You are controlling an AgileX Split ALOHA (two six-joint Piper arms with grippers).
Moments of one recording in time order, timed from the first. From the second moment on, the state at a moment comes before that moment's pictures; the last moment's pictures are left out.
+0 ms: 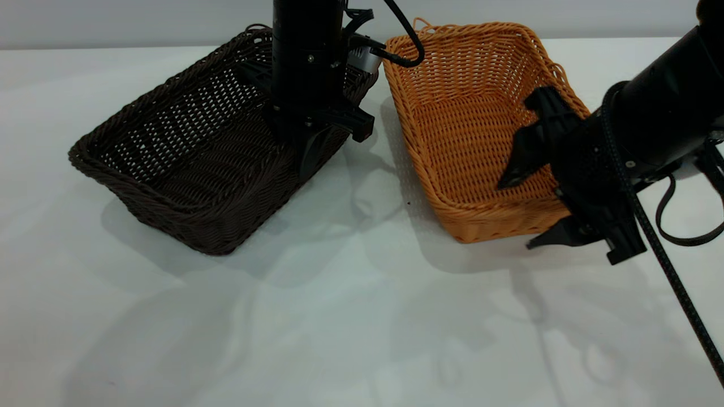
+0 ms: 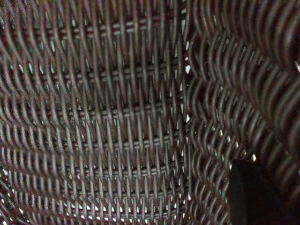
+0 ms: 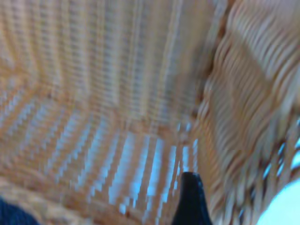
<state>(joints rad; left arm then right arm) -0.58 2.60 -2.08 0.07 1.16 -0.01 0.35 2.01 -0.72 1.82 0.17 -0.25</state>
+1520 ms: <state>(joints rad) -0.58 2.60 -2.08 -0.05 1.16 0.20 -0.10 2.06 -1.18 1.23 0.57 -0.25</state>
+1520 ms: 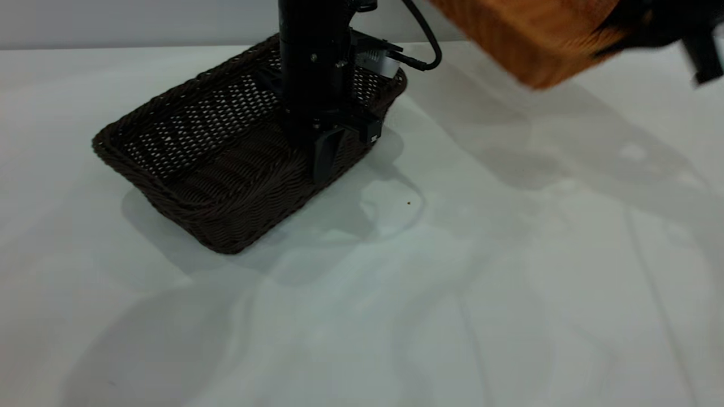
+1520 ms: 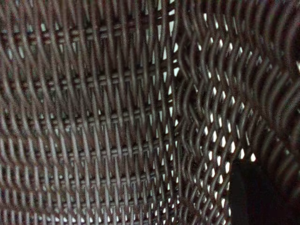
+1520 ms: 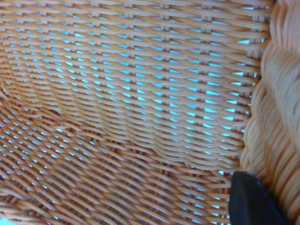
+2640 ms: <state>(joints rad) -0.76 2.59 -2.08 -0.12 1.17 0.74 -0.13 2.06 -1.60 0.82 0.88 -0.18</state>
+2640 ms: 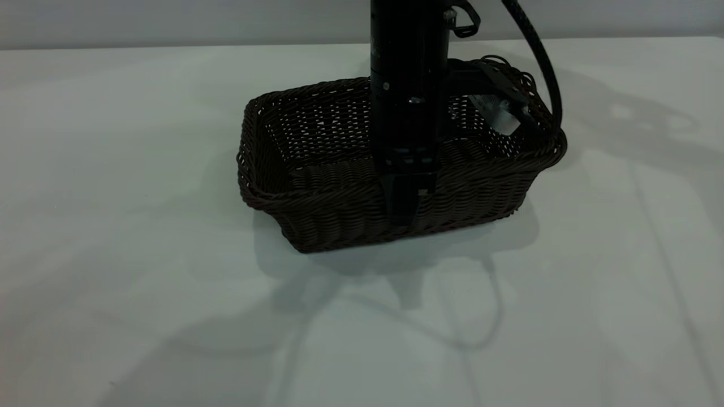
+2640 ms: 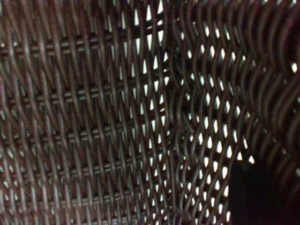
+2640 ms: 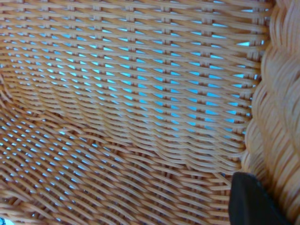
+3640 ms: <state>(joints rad) -0.75 2.59 -2.08 -0.15 1.17 0.72 -0.13 2.06 -1.60 0.88 0.87 -0.19</state>
